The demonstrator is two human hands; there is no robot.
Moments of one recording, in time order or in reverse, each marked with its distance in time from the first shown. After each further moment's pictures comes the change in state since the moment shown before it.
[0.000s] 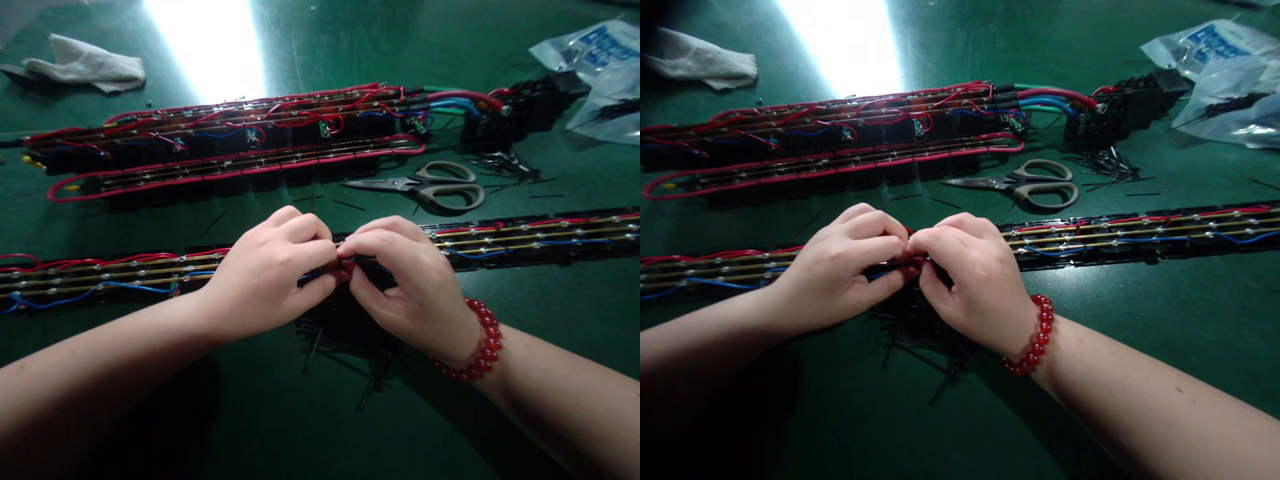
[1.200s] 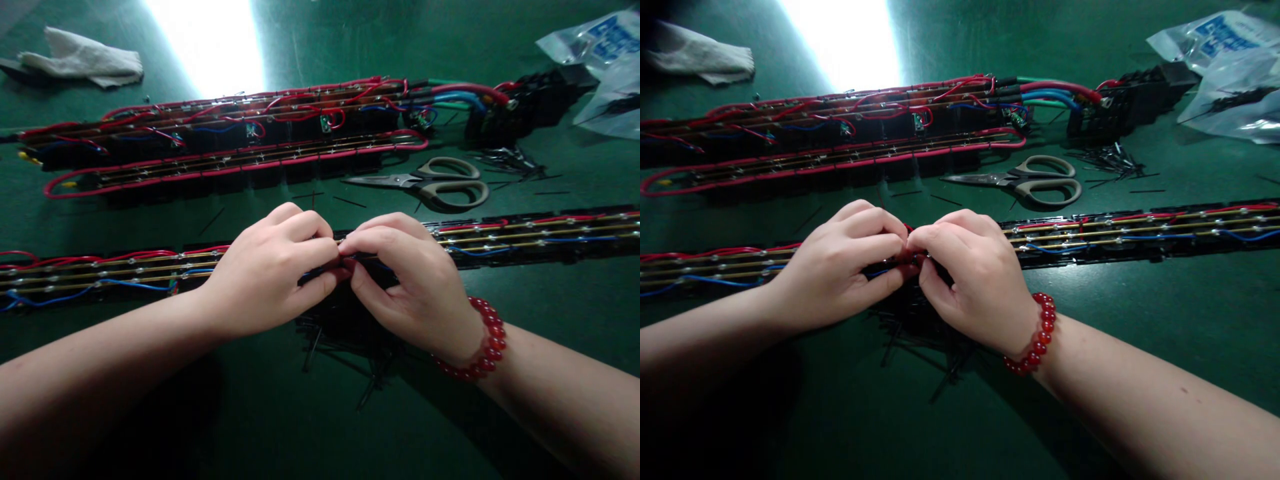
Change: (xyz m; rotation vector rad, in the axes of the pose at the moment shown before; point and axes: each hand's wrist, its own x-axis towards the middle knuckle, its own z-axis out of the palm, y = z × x) left_hand -0.001 0.000 0.001 0.018 0.013 0.011; right_hand -0.001 0.001 0.001 0.001 0.003 -0.019
